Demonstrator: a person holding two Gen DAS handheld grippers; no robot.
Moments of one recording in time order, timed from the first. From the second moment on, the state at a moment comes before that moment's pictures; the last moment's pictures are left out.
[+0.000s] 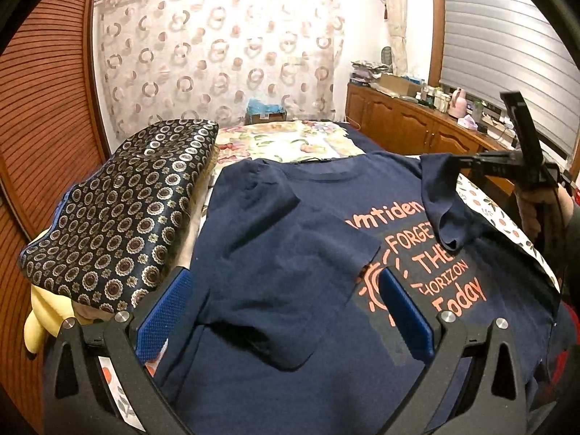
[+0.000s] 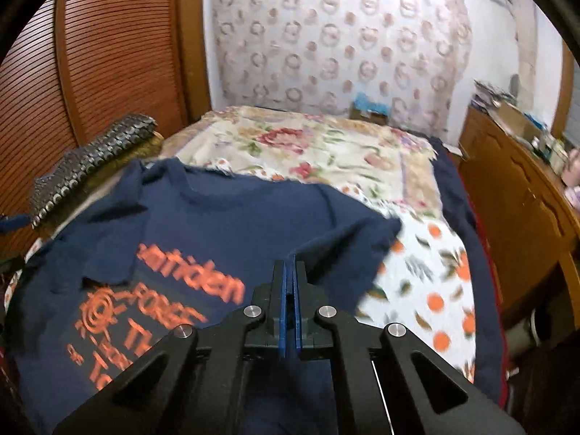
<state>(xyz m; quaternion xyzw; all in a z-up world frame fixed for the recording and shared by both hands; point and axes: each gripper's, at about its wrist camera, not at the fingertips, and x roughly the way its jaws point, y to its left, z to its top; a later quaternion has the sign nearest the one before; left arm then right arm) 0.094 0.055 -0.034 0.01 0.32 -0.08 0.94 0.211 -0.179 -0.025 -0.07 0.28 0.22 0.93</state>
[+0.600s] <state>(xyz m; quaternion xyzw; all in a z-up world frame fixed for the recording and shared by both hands) 0.147 0.069 -0.023 0.02 0.33 -0.06 0.94 0.284 -0.145 -0.021 -0.07 0.28 0.26 0.92</state>
